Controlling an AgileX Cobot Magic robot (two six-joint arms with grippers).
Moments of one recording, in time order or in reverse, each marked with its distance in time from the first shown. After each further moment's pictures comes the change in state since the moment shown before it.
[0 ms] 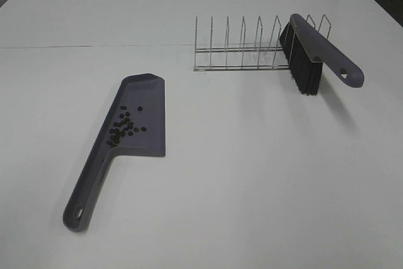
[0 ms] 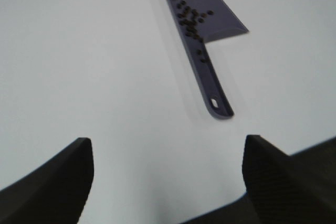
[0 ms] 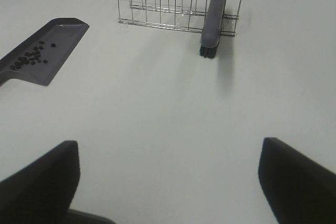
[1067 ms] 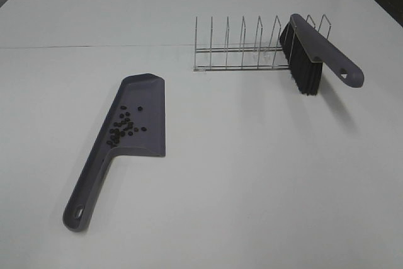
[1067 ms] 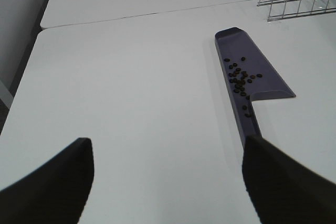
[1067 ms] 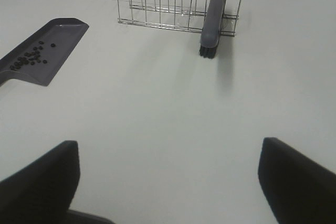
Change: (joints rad) left arm 0.171 -0.234 0.000 0.005 0.000 0.000; right arm -0.004 0.000 0.000 -0.001 -0.001 0.000
